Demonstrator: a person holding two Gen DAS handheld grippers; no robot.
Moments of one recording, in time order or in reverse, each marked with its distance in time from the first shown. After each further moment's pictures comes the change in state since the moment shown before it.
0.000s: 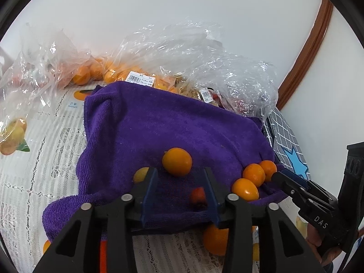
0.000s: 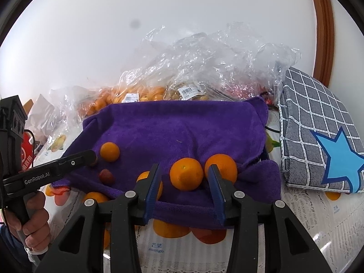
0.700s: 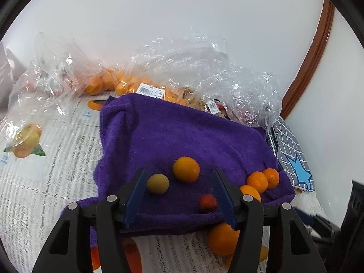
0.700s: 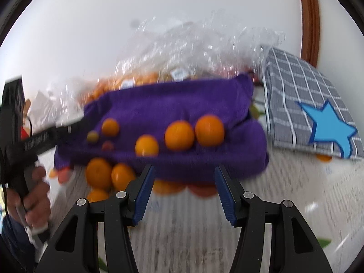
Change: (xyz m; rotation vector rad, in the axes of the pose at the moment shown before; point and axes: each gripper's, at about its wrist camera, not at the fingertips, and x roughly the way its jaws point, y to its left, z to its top) left arm -0.019 0.005 0.001 -0.012 -0.069 0.056; right arm -0.027 -0.003 -0.038 0.049 0.077 -0.022
